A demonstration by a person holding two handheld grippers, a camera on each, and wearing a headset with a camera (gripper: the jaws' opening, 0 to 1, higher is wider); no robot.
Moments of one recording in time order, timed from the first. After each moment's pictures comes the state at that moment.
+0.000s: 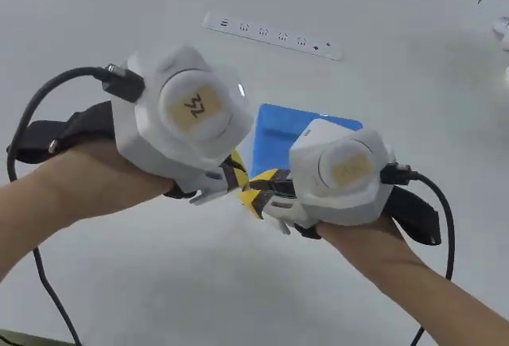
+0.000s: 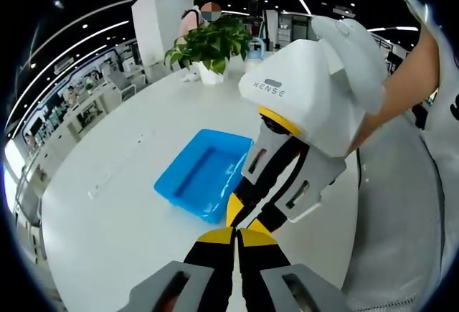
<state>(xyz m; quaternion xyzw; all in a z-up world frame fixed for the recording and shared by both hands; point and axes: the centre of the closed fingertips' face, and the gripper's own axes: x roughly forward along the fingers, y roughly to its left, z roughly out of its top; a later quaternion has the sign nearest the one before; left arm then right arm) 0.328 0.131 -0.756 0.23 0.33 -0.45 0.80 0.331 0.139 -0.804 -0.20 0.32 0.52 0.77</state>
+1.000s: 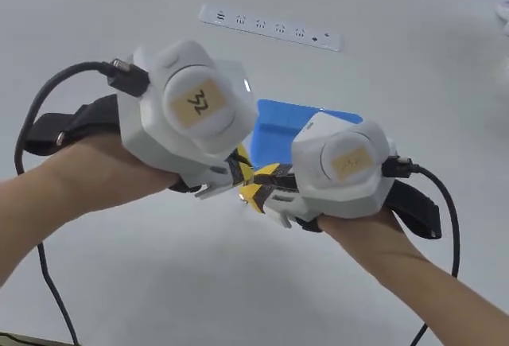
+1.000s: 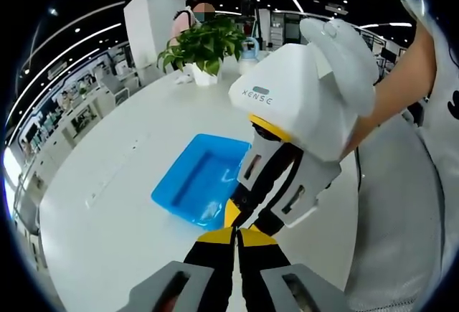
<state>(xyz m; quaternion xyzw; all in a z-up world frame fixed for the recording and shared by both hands) 0.335 0.121 -0.754 0.24 0.33 -0.46 0.79 0.338 0.134 -0.807 -0.18 0.33 0.52 0.77</state>
